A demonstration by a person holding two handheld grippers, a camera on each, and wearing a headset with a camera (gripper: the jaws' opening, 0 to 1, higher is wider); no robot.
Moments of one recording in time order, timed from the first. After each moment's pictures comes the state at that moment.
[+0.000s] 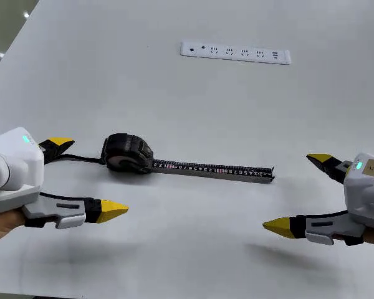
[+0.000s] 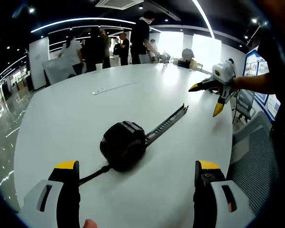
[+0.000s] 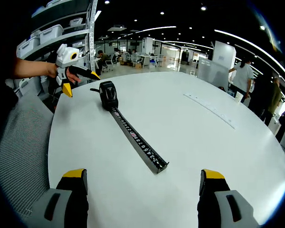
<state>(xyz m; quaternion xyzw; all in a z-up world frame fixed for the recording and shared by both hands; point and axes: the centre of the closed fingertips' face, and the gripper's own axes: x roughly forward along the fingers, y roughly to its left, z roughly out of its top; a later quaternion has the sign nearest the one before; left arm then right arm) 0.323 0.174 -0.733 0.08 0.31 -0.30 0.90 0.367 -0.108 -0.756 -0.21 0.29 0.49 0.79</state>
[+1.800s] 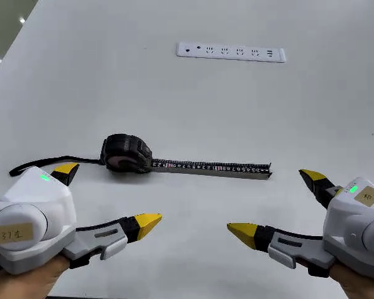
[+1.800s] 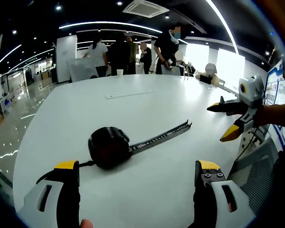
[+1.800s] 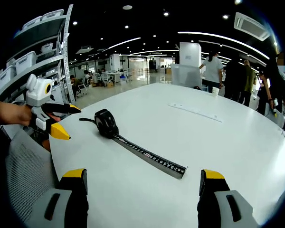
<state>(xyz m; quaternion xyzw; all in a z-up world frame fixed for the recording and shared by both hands) 0.300 0.138 -0.713 0.02 0.28 -0.18 0.94 0.329 -0.073 -0.719 -0.10 0.27 0.39 0.87</state>
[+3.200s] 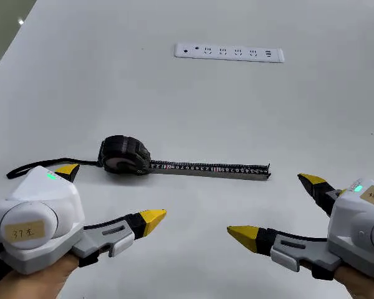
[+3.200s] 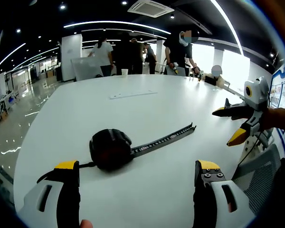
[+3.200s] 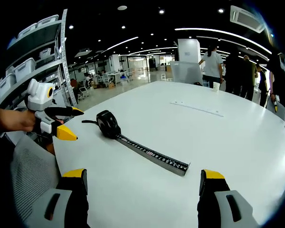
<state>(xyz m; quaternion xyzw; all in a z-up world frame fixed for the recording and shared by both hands) 0.309 0.138 -0.714 0.02 0.28 -0.16 0.95 0.328 -0.076 -0.719 -0.08 0.28 0.40 0.87</state>
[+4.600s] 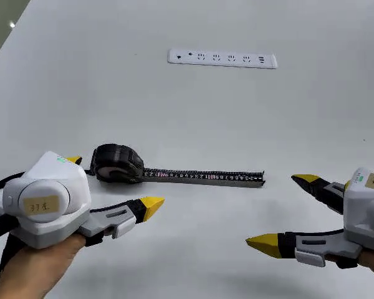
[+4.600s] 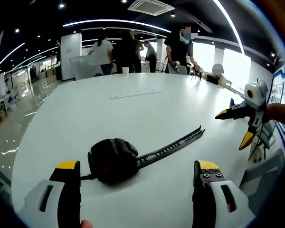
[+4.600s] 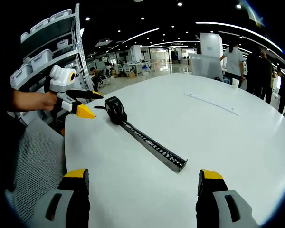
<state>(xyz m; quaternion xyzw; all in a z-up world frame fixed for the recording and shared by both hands) 0.348 0.139 -0.725 0.02 0.29 -0.16 0.94 0.341 -0.097 -0.740 -0.11 0.31 0.49 0.81</state>
